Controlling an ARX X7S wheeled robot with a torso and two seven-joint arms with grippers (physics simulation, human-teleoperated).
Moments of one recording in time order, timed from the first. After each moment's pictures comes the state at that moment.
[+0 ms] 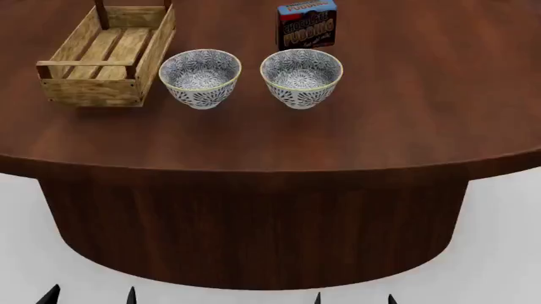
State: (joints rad) left arm 0.00 0.00 0.00 0.00 0.00 0.00 0.00; right arm 0.00 0.00 0.00 0.00 0.00 0.00 0.00
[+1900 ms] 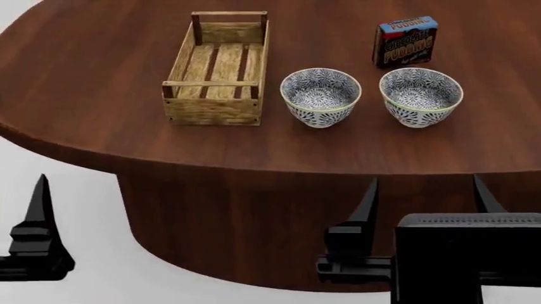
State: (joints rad) left arm -0.22 -0.19 -0.08 0.83 -0.27 -0.88 -0.18; right arm 0.33 0.20 -0.09 -0.87 -0.03 1.08 0.15
